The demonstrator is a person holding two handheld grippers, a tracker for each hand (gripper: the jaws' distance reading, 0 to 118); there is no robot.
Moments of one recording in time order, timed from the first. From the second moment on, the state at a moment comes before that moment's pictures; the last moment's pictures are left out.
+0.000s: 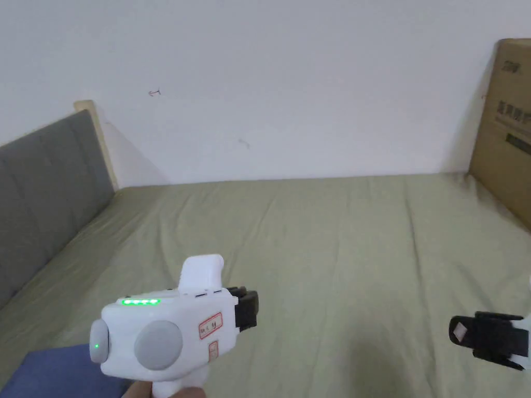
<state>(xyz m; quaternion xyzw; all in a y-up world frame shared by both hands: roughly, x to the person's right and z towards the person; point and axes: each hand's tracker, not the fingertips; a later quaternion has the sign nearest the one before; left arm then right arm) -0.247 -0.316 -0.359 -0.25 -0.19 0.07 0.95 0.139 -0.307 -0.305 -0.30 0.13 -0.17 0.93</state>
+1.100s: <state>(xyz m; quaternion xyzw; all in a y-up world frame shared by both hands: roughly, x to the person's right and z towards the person) -0.196 -0.282 -0.300 -0.01 -0.04 -0.01 1.00 0.117 -0.277 -0.274 -0.01 -0.03 -0.01 1.00</state>
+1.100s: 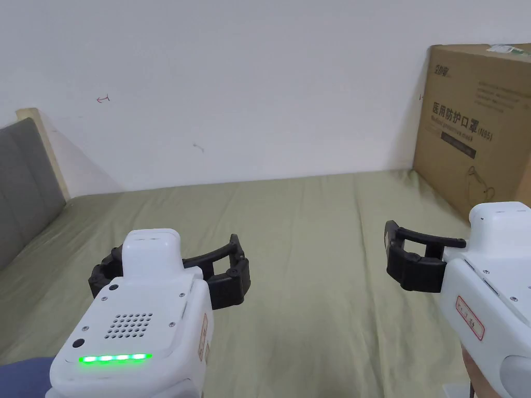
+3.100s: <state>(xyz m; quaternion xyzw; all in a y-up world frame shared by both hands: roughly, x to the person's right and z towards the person) -0.195 -0.283 -0.308 -0.07 -0.04 0.02 1.00 0.121 -0.279 -0.277 -0.05 -0.04 -0.01 1.00</state>
